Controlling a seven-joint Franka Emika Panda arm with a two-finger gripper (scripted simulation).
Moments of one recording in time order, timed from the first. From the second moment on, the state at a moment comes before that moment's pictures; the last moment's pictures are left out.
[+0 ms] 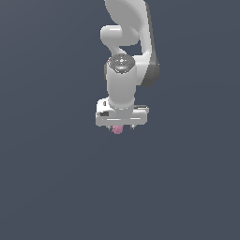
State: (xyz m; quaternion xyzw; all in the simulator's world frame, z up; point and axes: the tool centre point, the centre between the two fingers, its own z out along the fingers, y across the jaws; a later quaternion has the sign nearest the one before) arm -0.001 0.005 0.170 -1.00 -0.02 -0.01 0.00
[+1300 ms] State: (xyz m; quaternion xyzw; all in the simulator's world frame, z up) arm -0.098 -0.013 0.092 -1.00 0.09 0.00 0.00
